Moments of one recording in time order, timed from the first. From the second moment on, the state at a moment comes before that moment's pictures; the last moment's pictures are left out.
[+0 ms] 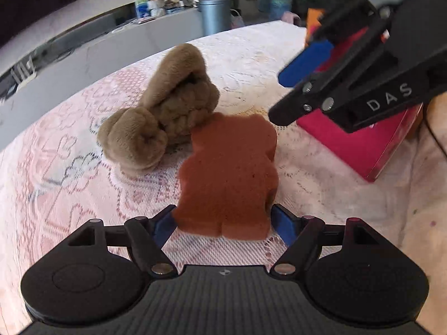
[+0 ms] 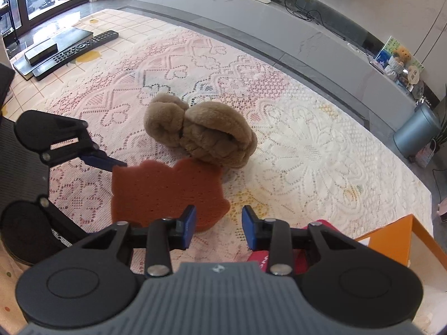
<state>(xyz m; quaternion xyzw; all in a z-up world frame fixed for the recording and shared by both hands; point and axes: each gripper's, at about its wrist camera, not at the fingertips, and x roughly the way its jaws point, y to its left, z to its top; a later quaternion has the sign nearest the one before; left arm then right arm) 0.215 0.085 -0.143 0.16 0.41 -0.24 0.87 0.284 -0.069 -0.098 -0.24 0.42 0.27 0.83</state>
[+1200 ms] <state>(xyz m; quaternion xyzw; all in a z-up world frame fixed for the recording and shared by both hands) 0.166 0.195 -0.106 -0.18 0.38 0.00 0.91 0.324 0.000 -0.122 -0.23 0.46 0.33 0.79</state>
